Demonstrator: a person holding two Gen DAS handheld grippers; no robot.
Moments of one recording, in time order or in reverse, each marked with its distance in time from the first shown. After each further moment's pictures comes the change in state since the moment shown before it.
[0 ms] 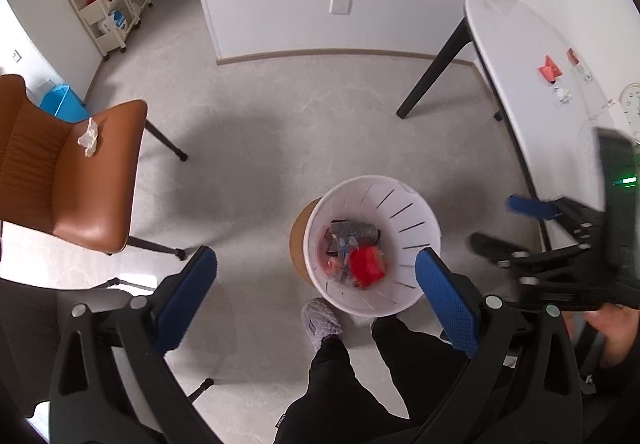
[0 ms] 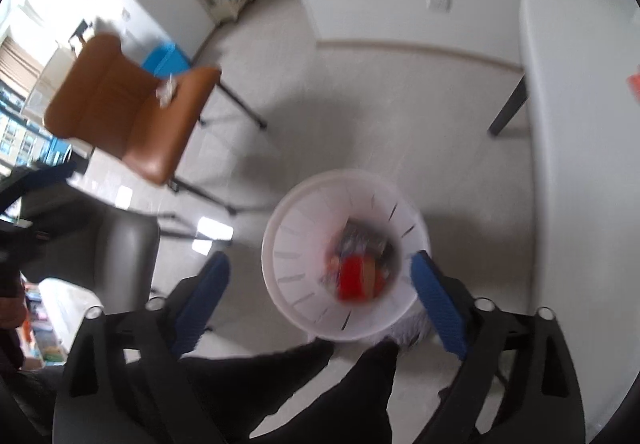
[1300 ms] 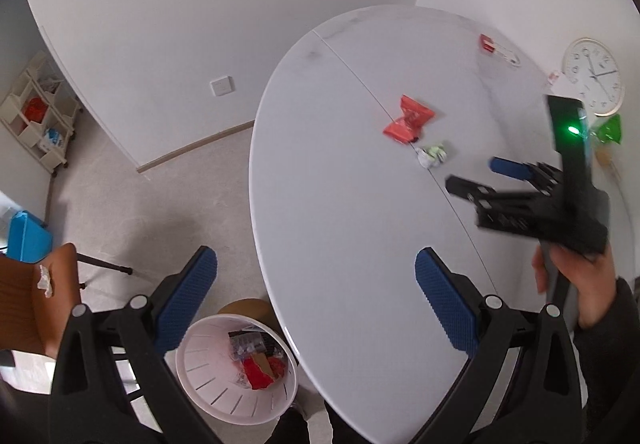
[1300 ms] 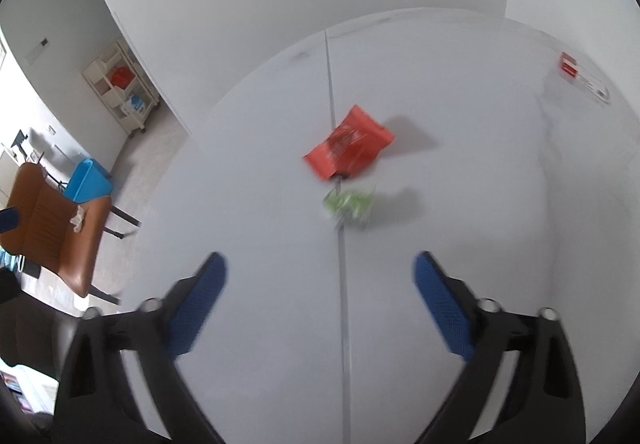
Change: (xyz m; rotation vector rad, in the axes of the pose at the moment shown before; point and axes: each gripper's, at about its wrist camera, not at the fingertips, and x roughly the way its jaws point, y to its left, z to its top) left arm 0.001 -0.325 0.152 0.265 -0.149 -0.045; right arm -0.107 -0.343 0.043 0.196 -0.249 -0.180
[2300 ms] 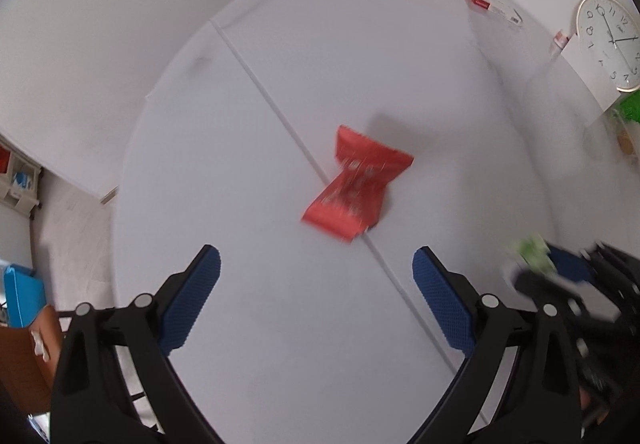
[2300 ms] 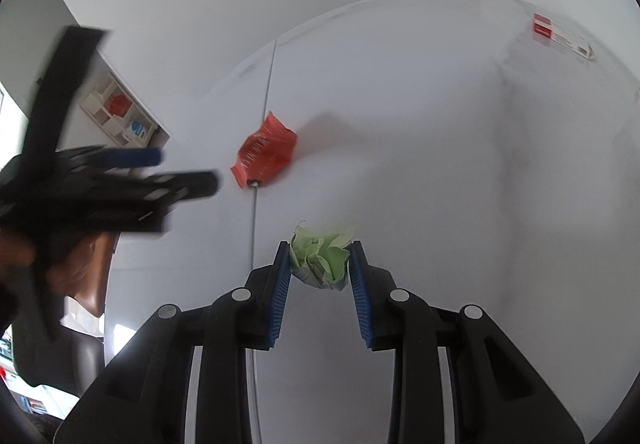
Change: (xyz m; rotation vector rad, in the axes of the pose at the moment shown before) left arm 0.170 -0.122 0.089 0.150 0.110 -0.054; right arm -0.025 -0.084 -0.022 0.120 -0.024 0.065
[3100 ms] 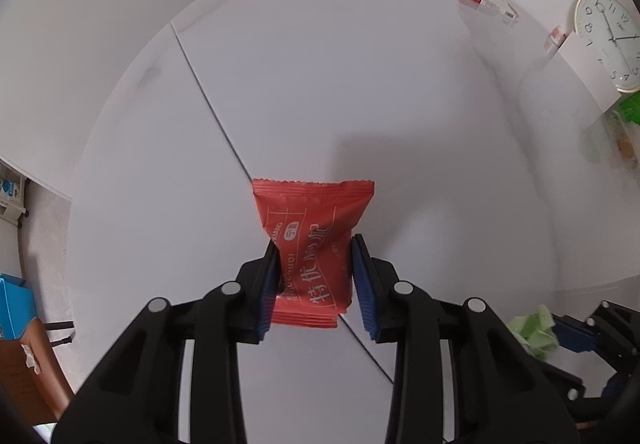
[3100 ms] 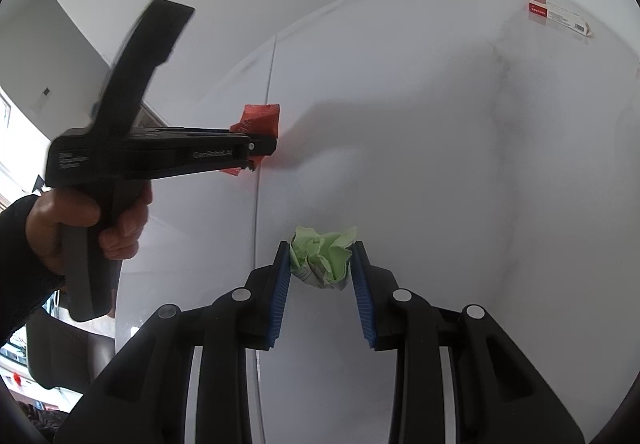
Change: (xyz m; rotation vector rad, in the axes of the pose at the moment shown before) left arm 0.022 -0.020 0.021 0.010 -0.003 -0.040; right arm 0.005 -0.009 -0.007 0.031 0.016 0.056
